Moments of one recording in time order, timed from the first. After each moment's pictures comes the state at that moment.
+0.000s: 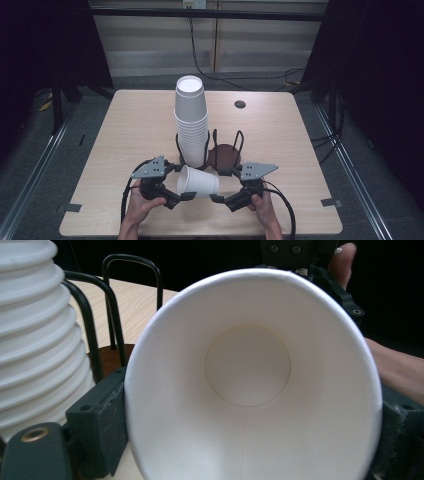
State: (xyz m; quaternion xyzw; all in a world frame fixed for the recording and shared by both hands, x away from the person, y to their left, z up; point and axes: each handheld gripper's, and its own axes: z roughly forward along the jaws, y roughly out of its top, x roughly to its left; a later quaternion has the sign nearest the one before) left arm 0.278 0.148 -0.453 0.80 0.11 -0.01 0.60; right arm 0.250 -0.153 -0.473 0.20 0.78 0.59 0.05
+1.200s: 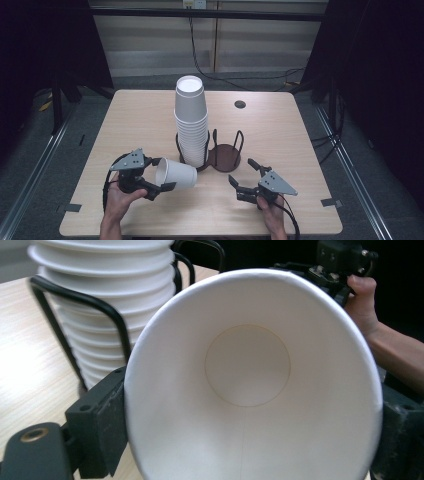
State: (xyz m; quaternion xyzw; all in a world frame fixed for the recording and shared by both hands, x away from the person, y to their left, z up) left arm 0.291 0.200 -0.440 0.81 0.17 0.03 0.56; right arm 0.232 -0.187 -0.508 0.35 0.66 0.59 0.31
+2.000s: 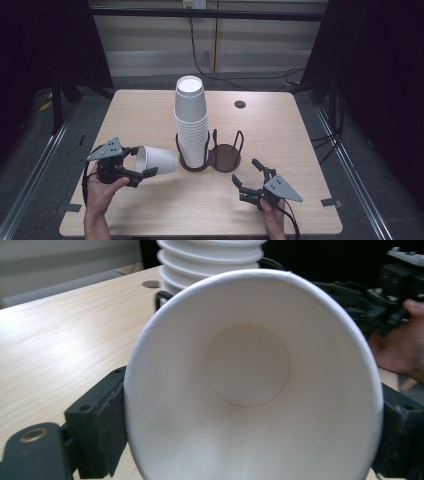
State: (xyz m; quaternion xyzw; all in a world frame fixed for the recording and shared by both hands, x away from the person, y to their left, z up) left arm 0.304 0.243 -0.418 0.80 0.24 0.08 0.55; right arm 0.224 -0.192 -0.512 0.35 0.62 0.62 0.33
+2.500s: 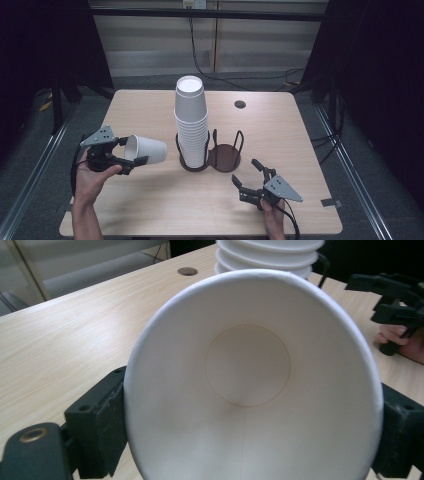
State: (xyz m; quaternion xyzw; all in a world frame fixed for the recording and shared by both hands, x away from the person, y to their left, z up) left arm 0.326 0.259 -0.395 0.82 0.27 0.11 0.50; right arm 0.224 -0.193 -0.512 0.35 0.62 0.62 0.33
